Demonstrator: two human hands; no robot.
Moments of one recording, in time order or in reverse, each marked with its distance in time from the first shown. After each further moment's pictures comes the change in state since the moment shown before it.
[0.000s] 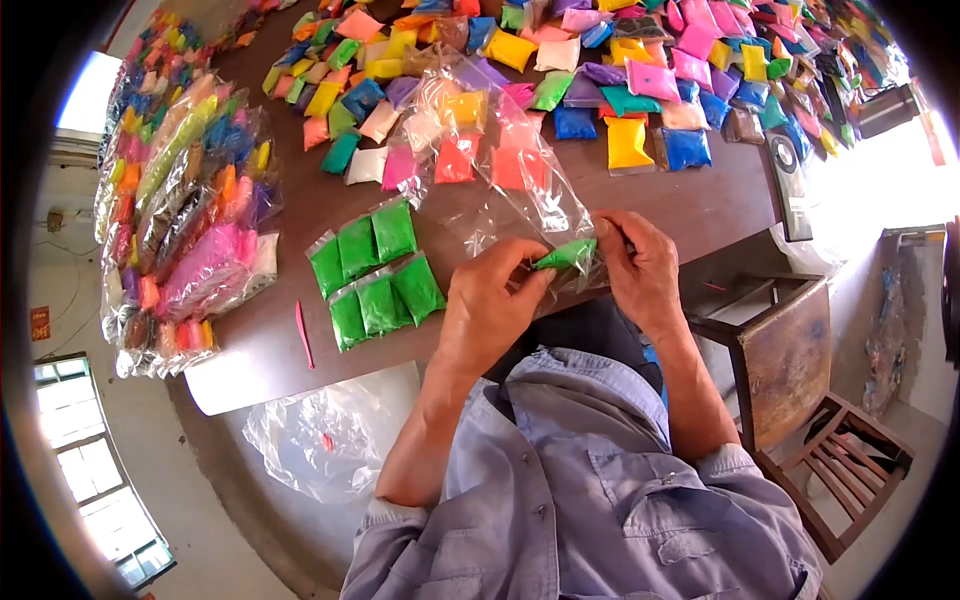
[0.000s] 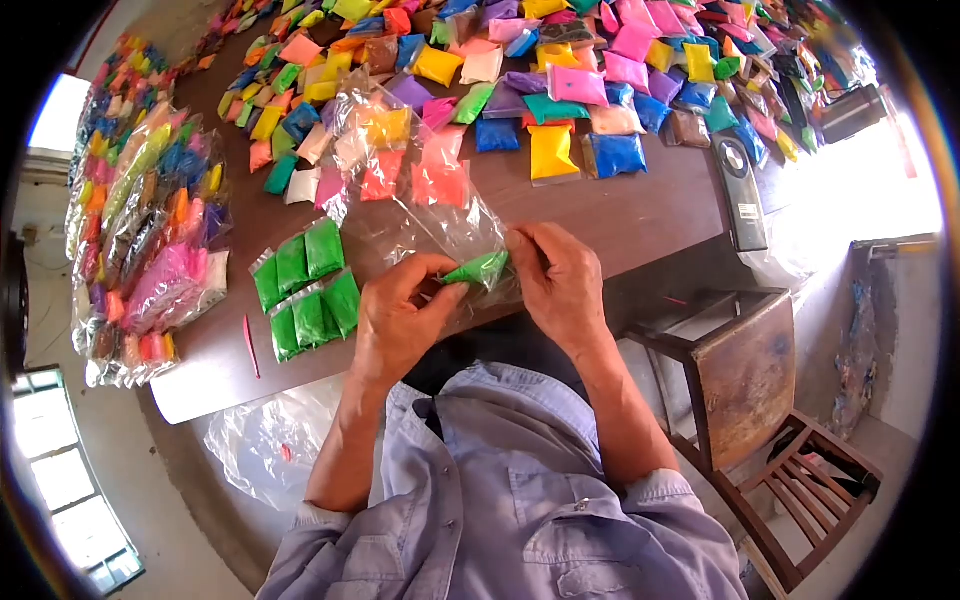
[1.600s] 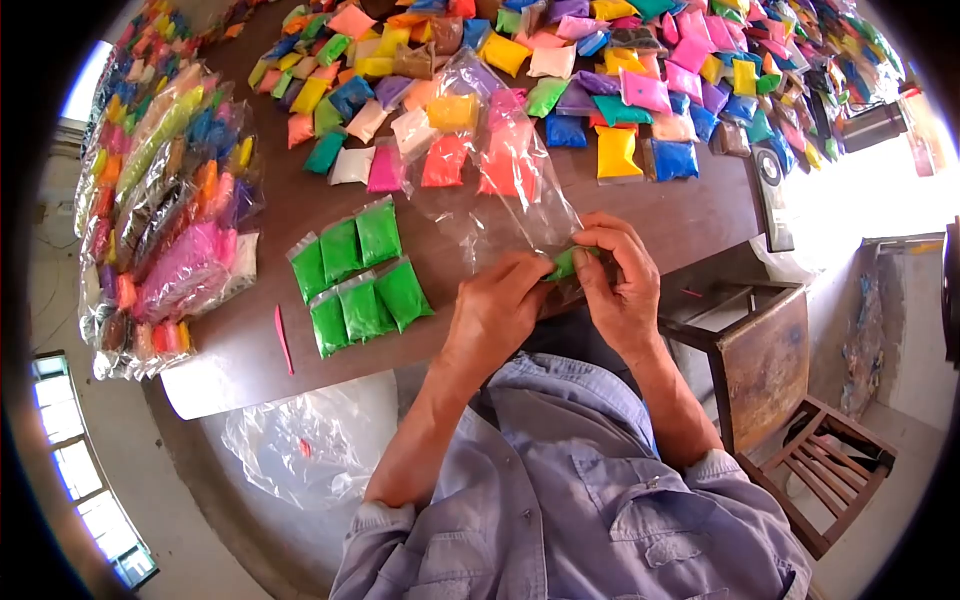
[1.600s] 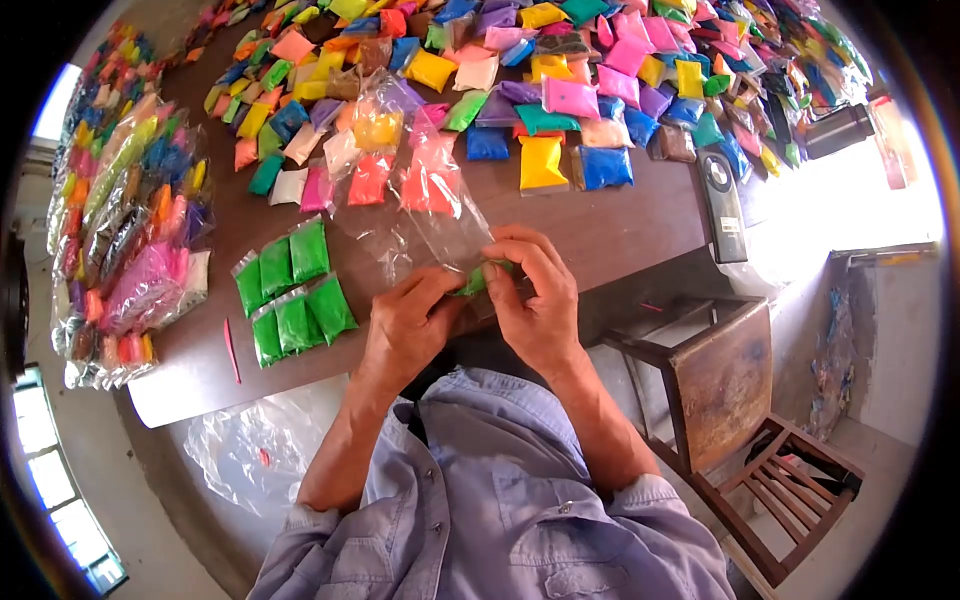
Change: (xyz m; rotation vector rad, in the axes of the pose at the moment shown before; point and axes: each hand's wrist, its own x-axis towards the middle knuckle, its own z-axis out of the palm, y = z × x) left_hand -0.001 -0.025 0.023 0.104 0.110 0.320; right_hand -0.010 0.003 0.009 0.134 0.046 -0.181
